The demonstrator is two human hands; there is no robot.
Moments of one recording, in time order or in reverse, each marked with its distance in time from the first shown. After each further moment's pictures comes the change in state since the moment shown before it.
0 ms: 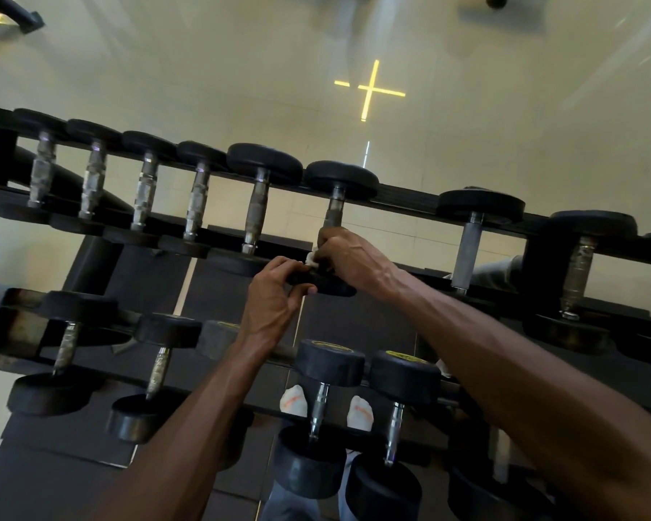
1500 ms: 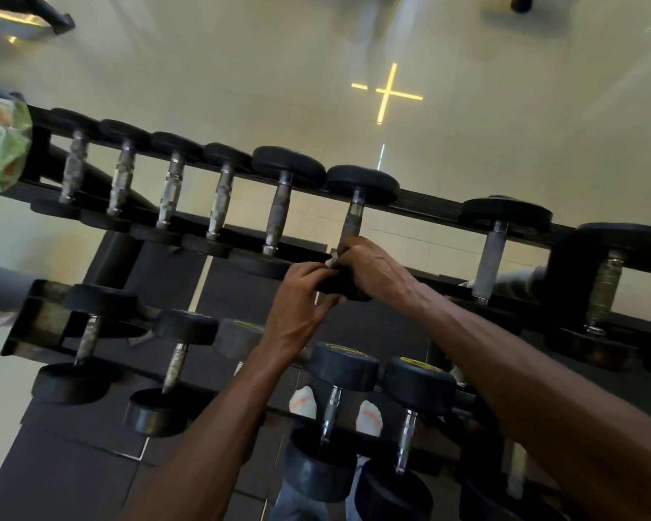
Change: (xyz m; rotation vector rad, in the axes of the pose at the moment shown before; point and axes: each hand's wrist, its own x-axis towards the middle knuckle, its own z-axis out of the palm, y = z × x) left_hand -0.004 0.003 0.003 0.091 -0.043 0.059; right_hand -0.002 -0.006 0.000 0.022 -0.021 0.008
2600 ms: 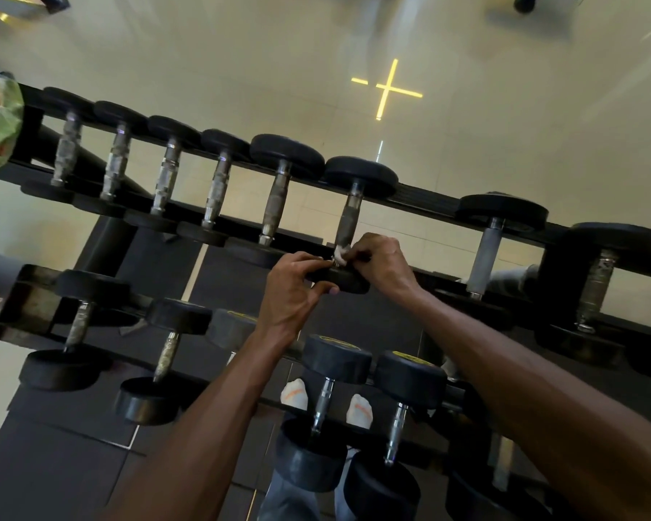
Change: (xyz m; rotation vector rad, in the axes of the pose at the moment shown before) left_hand 0.003 0.003 -0.003 -0.037 0.068 -0.083; right_hand -0.017 0.017 0.010 0.215 0.203 0.315
